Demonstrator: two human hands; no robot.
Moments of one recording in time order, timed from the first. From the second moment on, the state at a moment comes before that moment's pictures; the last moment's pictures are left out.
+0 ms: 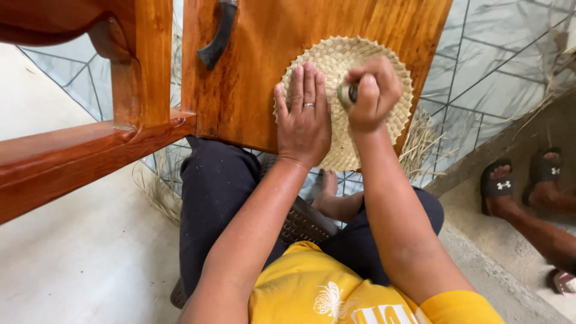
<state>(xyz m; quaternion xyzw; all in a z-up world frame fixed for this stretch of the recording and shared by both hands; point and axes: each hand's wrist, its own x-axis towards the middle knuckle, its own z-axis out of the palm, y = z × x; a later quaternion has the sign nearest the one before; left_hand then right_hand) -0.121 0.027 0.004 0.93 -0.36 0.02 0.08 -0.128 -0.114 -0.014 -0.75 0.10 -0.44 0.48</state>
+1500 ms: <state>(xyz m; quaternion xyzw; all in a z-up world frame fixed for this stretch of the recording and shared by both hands) -0.118 0.024 -0.014 0.91 -0.40 0.02 0.14 -0.241 -0.074 0.006 -0.74 0.16 -0.43 0.50</state>
